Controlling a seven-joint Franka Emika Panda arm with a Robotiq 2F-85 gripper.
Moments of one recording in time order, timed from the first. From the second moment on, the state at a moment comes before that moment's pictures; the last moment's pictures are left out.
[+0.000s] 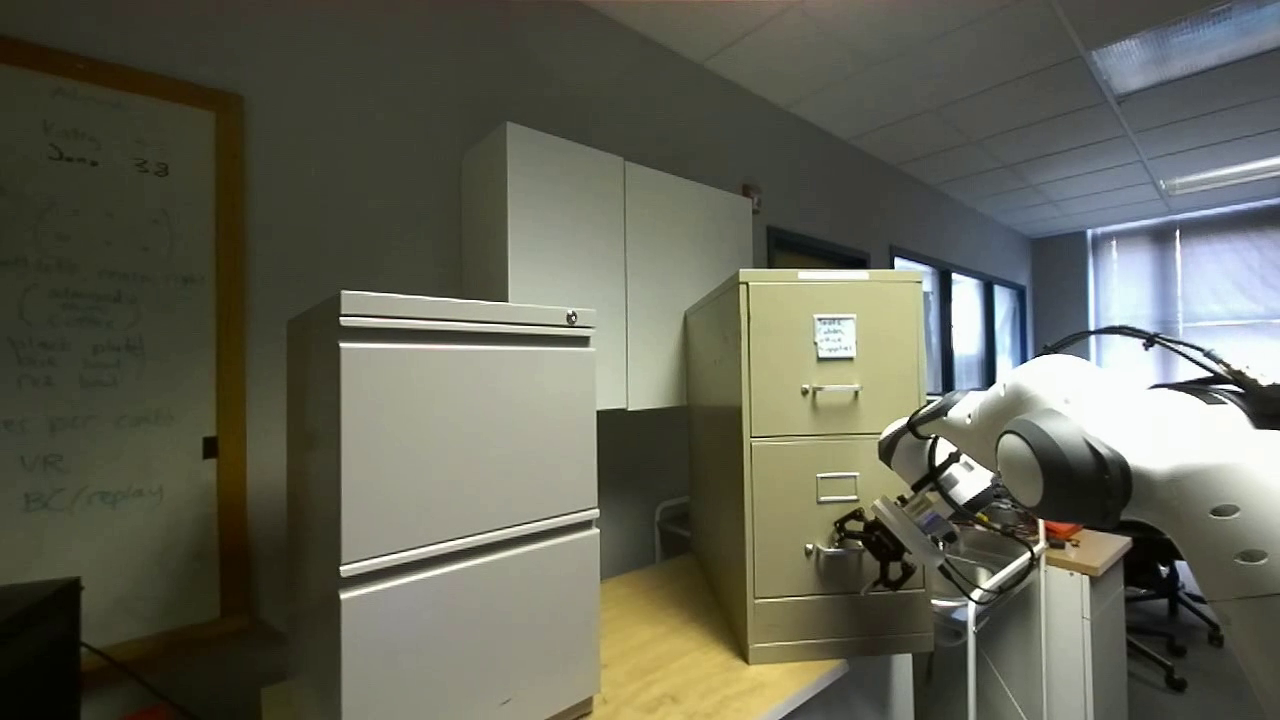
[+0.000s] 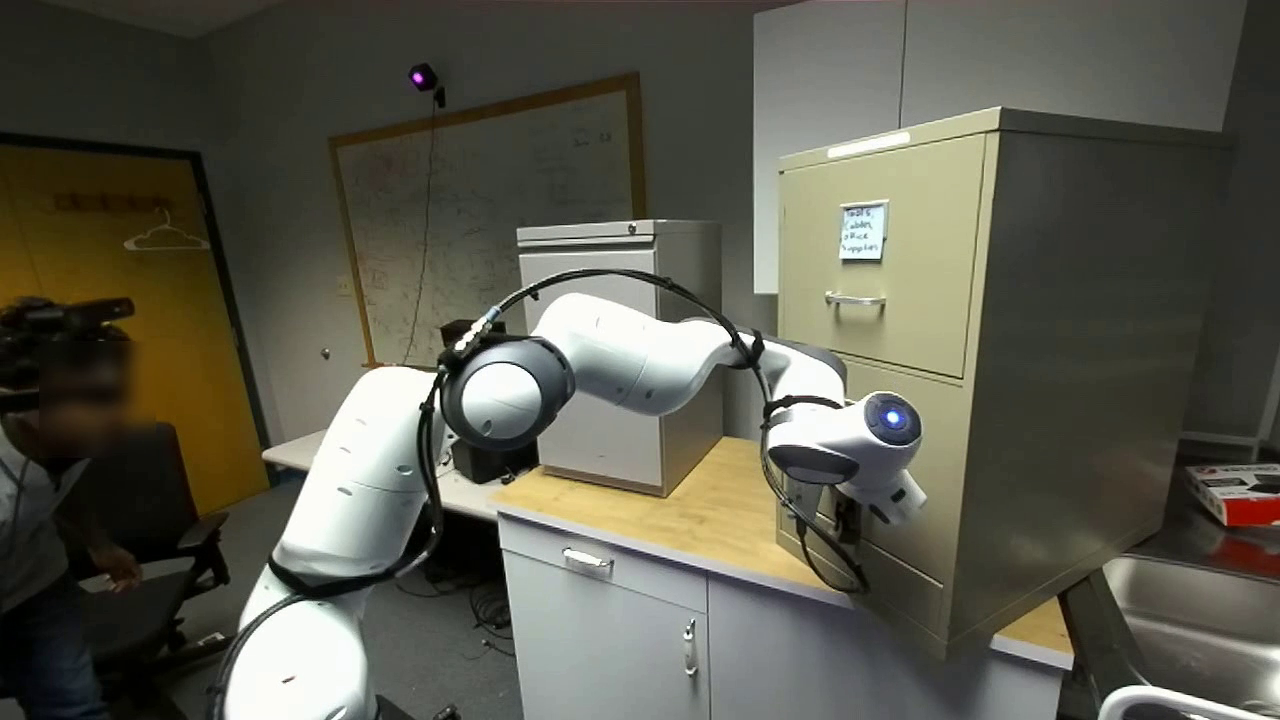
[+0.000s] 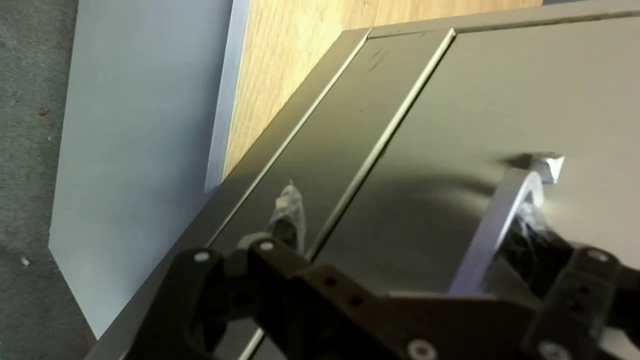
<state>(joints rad) -0.43 0.50 -0.30 -1.58 1.05 2.17 -0.01</state>
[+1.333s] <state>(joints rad) -0.45 0.53 -0.25 -1.40 0.74 2.07 0.23</state>
